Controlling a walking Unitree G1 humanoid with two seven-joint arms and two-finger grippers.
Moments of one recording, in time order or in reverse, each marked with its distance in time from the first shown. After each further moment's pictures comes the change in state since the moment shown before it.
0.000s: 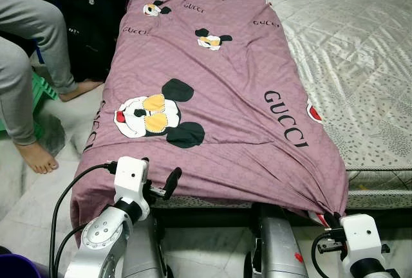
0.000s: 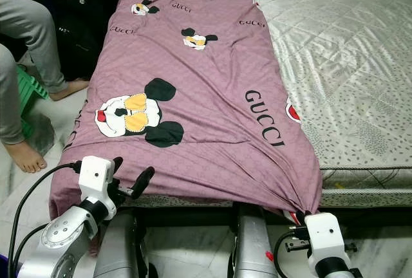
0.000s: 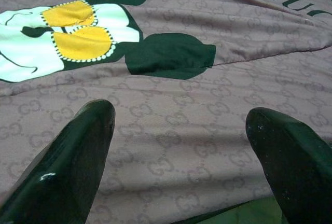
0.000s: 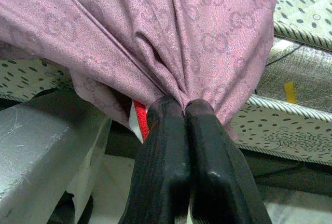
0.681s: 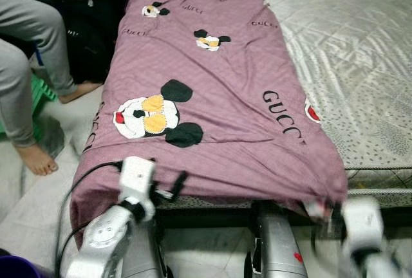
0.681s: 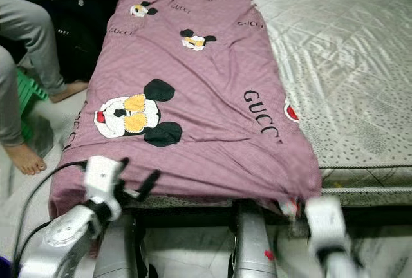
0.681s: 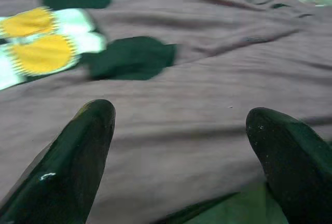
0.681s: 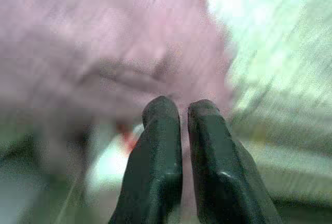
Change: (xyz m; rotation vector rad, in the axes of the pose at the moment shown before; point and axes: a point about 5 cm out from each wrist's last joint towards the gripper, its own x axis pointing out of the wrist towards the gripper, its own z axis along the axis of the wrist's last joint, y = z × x) left arm 0.005 -0.014 0.001 0.035 0.009 -0.113; right arm 0.018 -0.011 0.041 -0.027 -0.156 -0.089
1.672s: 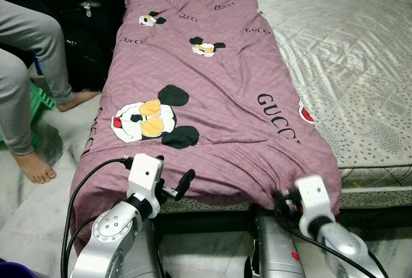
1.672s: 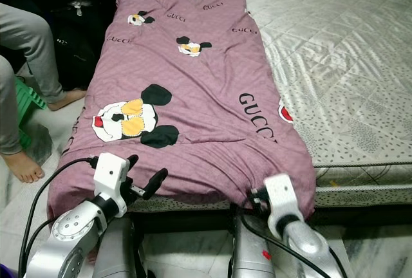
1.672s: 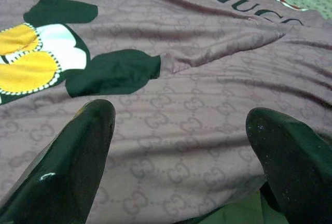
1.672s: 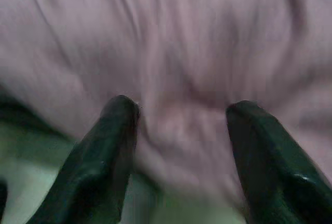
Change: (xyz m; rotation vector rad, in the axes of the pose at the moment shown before) left arm 0.007 0.002 0.001 0.012 0.002 -0.006; right arm 0.034 0.053 -0.014 0.100 0.286 0.315
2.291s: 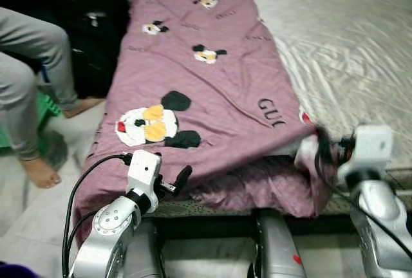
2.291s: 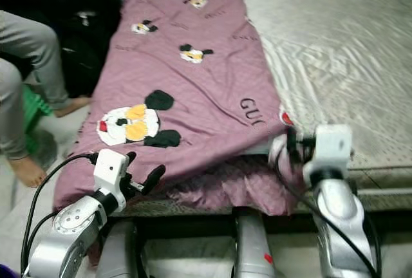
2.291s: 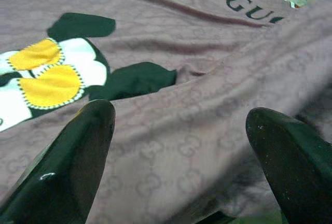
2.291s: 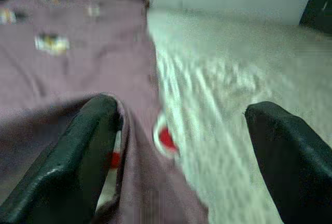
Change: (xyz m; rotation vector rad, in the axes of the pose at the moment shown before) left arm 0.009 0.009 -0.001 0.014 0.005 0.022; right arm -0.019 -0.051 0.115 0.052 -0.580 -0.380
